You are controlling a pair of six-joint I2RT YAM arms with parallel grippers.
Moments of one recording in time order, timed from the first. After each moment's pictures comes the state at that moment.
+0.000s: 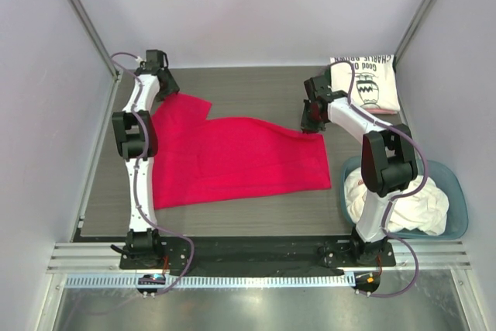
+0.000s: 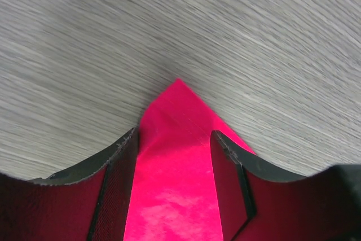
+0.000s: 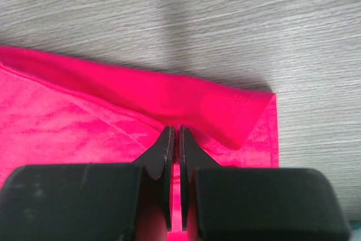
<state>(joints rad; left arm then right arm) 0.04 2.58 2.35 -0.70 -0.10 -0.47 0.29 1.87 1.41 -0.63 0.09 0.47</state>
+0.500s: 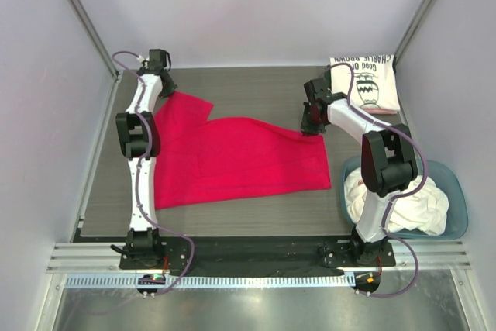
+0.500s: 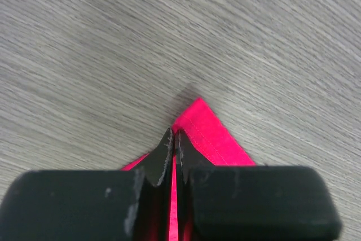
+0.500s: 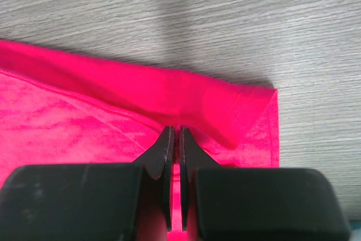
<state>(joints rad) 0.02 2.64 2.44 -0.73 -0.16 -0.47 0.29 1.87 1.38 -0.62 0.08 0.47</state>
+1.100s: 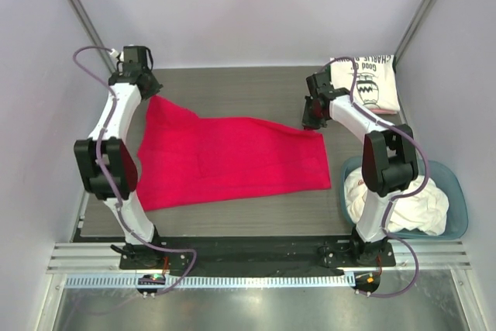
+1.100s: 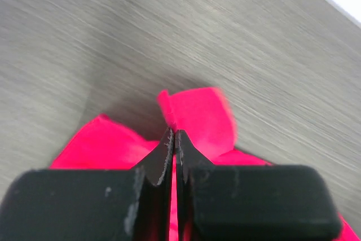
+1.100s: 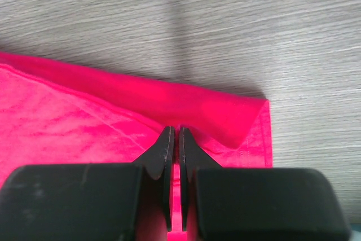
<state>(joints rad) 0.02 1.92 1.75 -0.64 -0.19 -0.48 0.27 1.87 1.44 -0.63 0.09 0.45</state>
